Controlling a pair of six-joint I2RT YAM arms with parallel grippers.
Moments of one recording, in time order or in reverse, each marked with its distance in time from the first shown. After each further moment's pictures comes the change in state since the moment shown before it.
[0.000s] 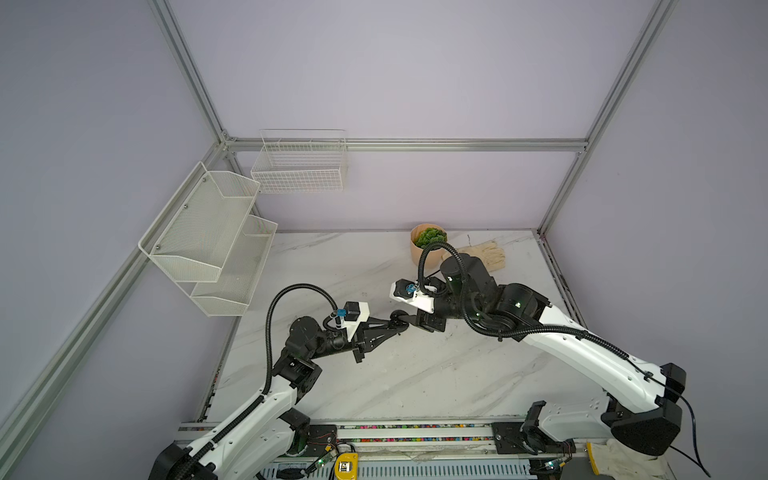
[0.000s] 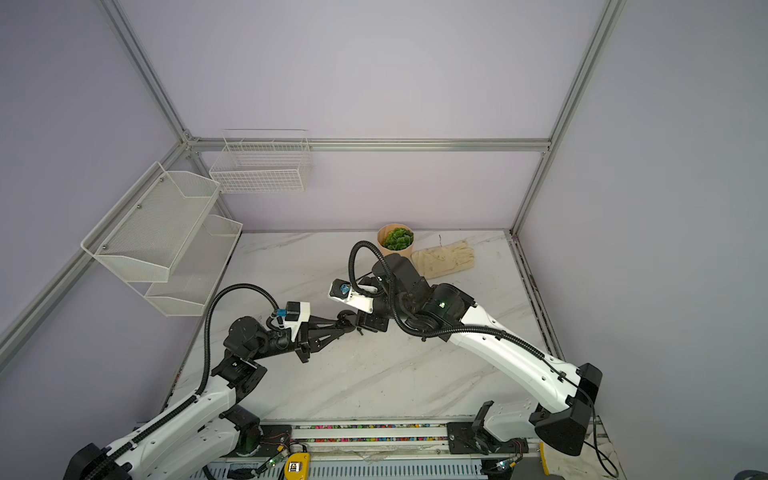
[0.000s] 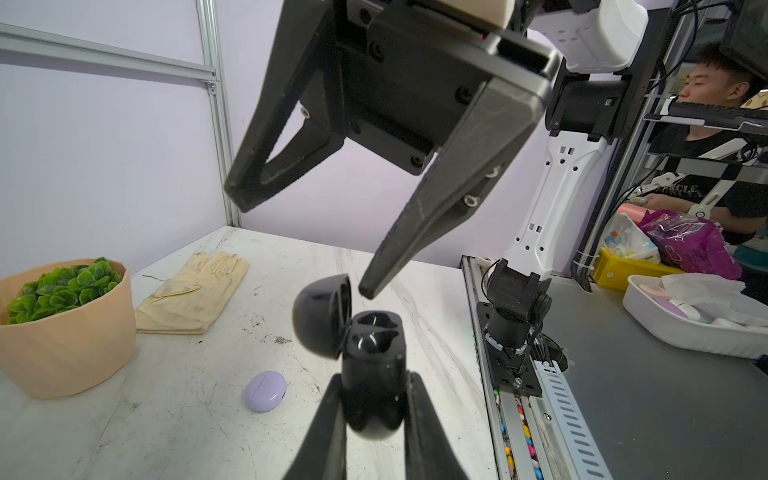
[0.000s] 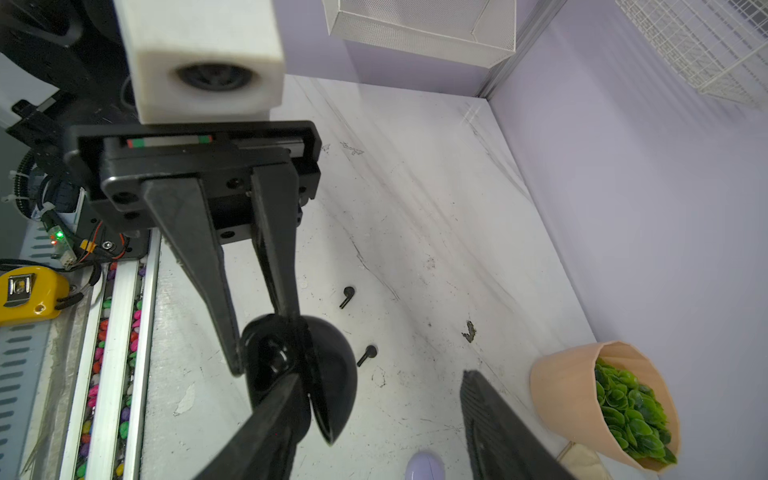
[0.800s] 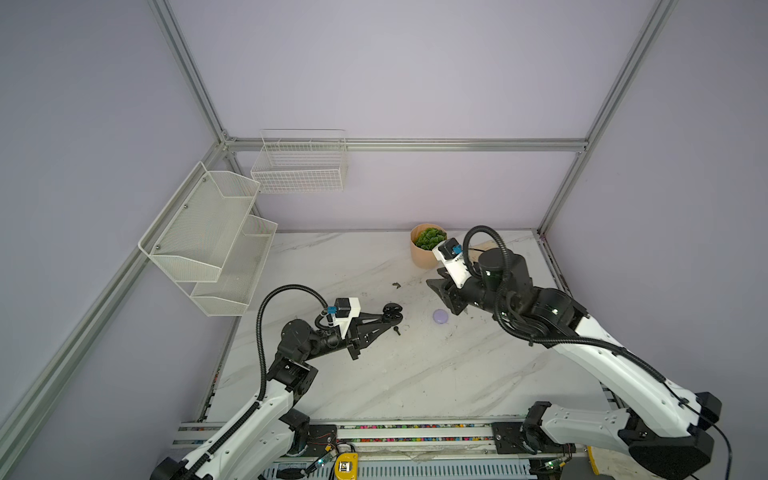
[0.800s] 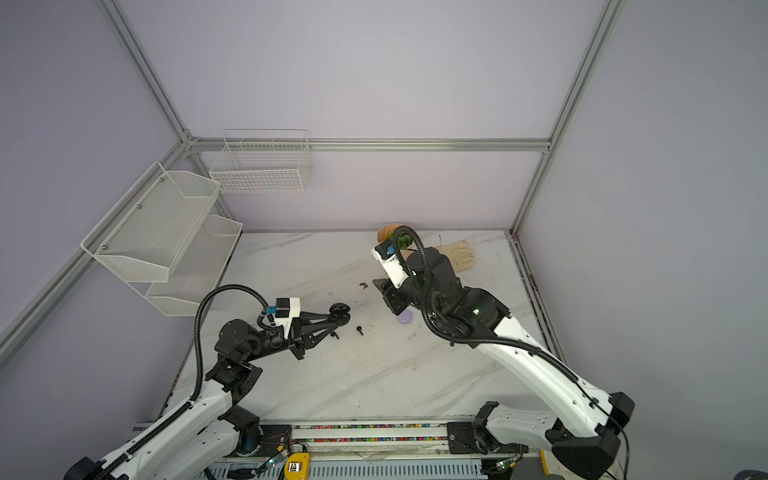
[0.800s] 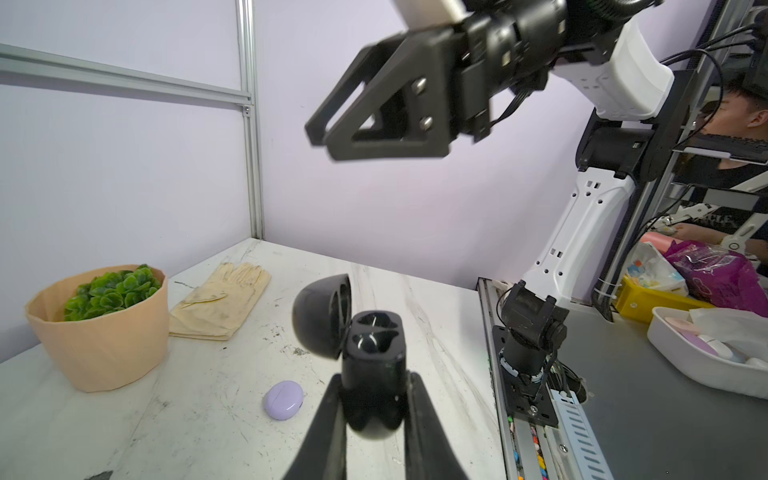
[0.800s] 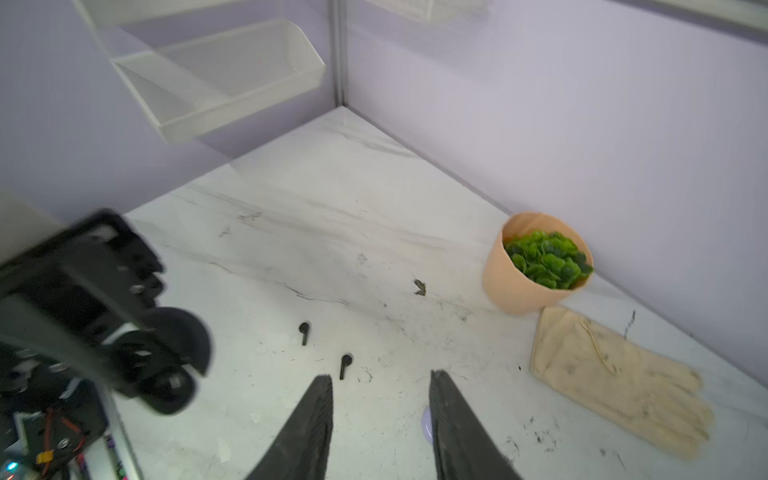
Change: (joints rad) left arm 0.063 -0.071 -0.009 0.021 -0.034 -0.082; right arm -0.147 -0.085 -0.078 0.086 0.211 0.513
